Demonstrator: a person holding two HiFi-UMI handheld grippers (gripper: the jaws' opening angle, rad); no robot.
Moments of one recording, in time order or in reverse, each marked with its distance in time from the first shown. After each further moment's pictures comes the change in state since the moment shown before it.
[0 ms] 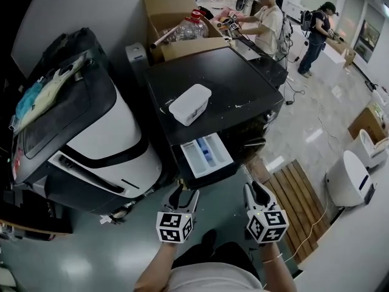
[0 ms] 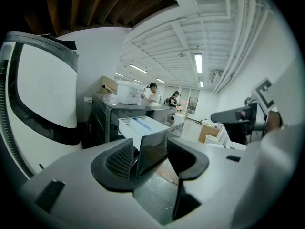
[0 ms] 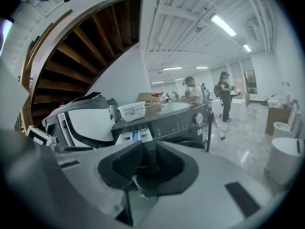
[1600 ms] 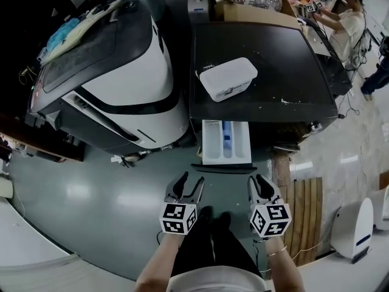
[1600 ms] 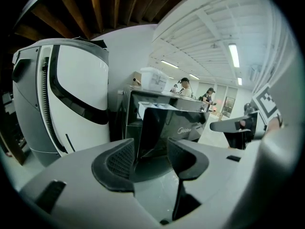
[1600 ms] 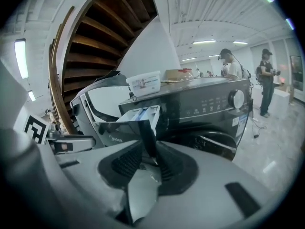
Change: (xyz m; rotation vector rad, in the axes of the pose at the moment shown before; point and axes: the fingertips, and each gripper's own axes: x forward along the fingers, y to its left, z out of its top) left arm 0.018 0.001 -0.045 -0.177 0.039 0.406; right arm 0.097 -0.030 -0.046 -0.148 0.256 0.397
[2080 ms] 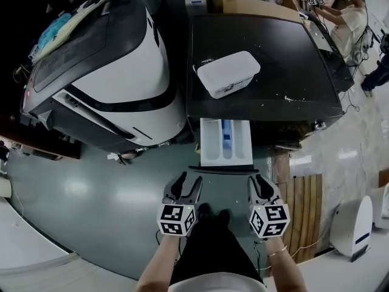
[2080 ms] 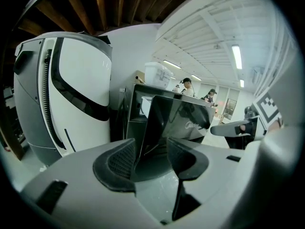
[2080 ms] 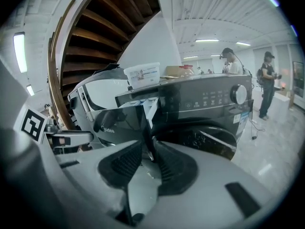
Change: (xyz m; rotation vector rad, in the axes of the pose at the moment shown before) left arm 0.015 0.011 -0.014 -0.030 0.002 0.010; right arm 0.019 -0.009 -0.019 -0.033 0.043 -0.017
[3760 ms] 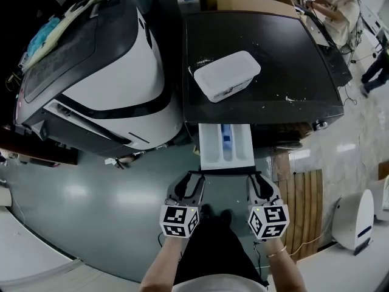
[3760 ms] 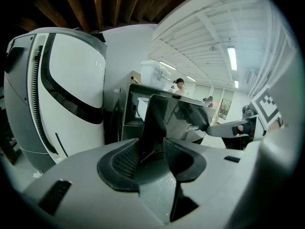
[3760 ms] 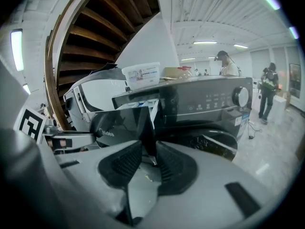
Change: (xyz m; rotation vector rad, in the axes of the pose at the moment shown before) left arm 0.024 -0.002 0.011 0.020 -0.014 -0.062; right arm 0.017 0.003 0.011 0.003 -0.015 -0.041
